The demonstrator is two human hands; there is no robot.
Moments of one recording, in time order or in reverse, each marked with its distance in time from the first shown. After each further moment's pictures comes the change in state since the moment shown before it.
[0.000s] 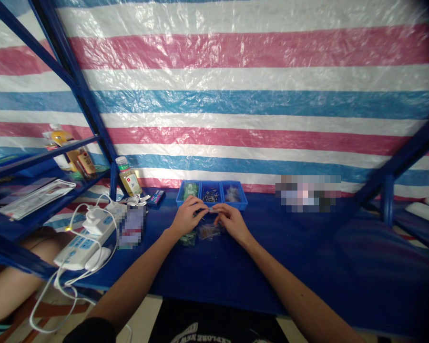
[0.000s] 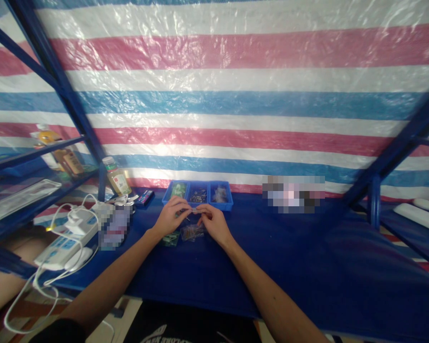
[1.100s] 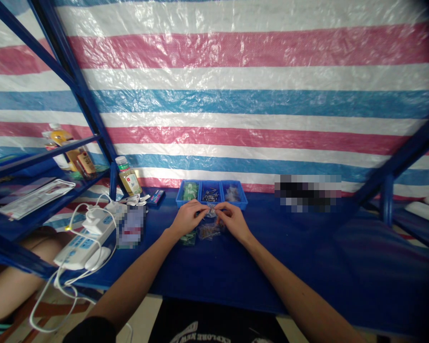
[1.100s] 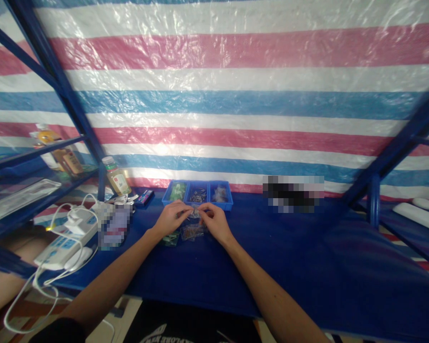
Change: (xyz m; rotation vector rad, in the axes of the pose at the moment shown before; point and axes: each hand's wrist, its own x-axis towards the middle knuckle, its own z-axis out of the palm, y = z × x) left_hand -0.002 0.000 0.002 -0.021 -0.076 -0.025; right_hand 0.000 -0.007 -0.002 -0.018 0.054 0.035
